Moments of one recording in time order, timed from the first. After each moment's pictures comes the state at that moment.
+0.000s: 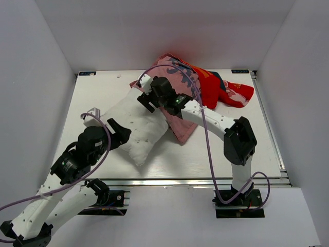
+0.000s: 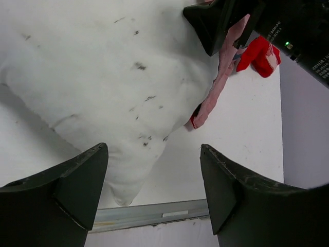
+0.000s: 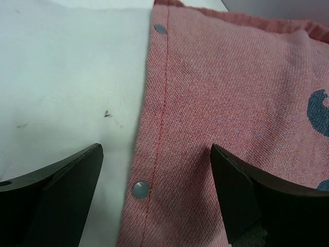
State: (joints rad) left arm -0.66 0.63 0.92 -0.75 -0.34 -0.82; right arm 0.85 1.92 1.70 -0.24 0.14 -0.33
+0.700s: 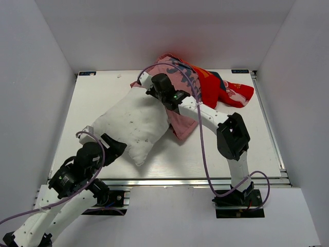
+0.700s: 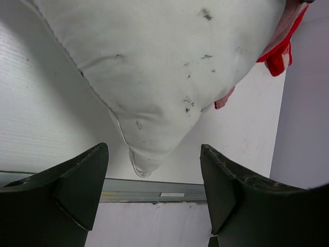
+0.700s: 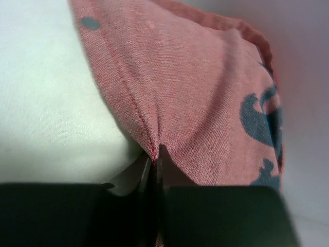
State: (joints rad) left arm -0.66 0.39 0.73 -0.90 -0.33 -1.05; right arm 0.81 2.04 1.78 -0.19 0.33 -0.58
